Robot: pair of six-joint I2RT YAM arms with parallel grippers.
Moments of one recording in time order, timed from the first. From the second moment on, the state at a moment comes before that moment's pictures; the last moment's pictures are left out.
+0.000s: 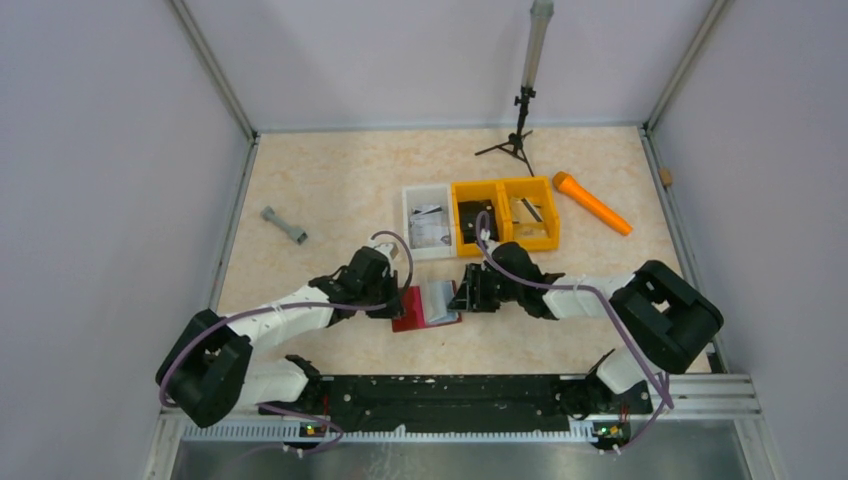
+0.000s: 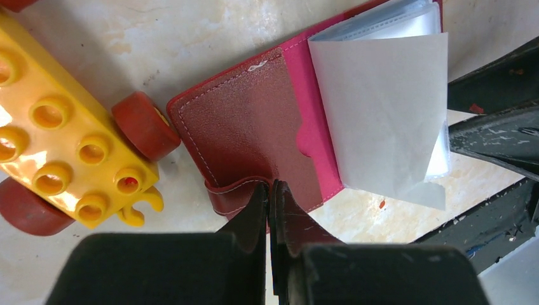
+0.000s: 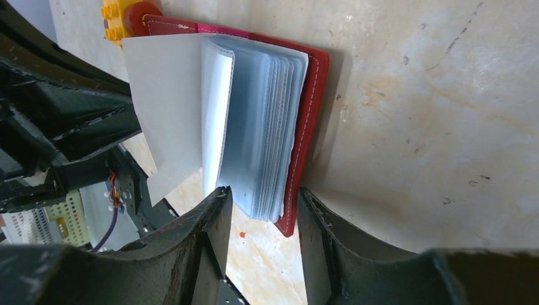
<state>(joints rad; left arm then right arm) -0.65 1.22 0.52 -0.23 0.15 -0.60 0.74 1.52 0.52 0.29 -0.37 0.79</state>
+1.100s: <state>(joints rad) -0.71 1.03 0.53 -0.29 0.19 -0.66 0.82 1.34 0.79 -0.22 -0.12 0.60</state>
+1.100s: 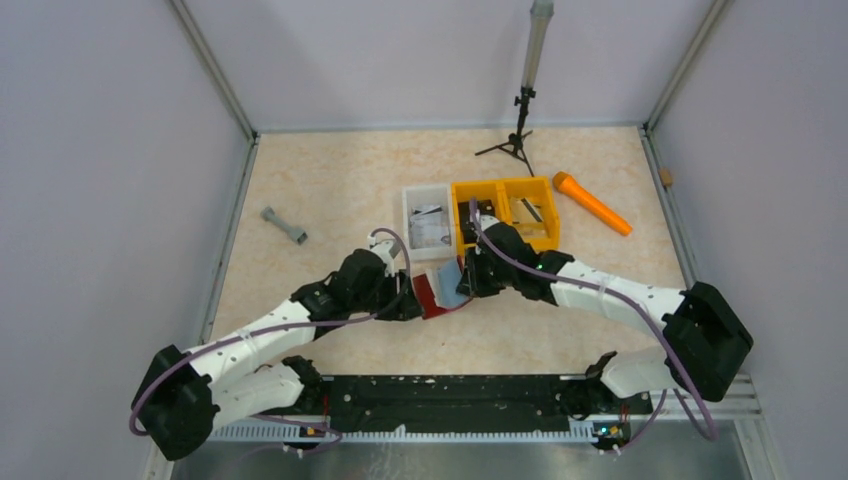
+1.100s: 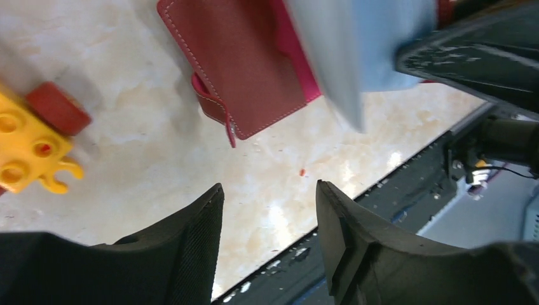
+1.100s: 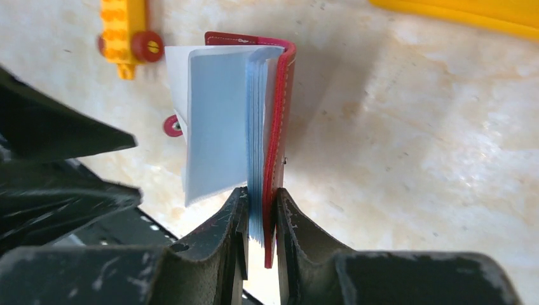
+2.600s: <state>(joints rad) -0.84 1.46 0.60 -0.01 0.20 -0.75 0.85 1.14 0.55 -0.15 -0.14 0.73</state>
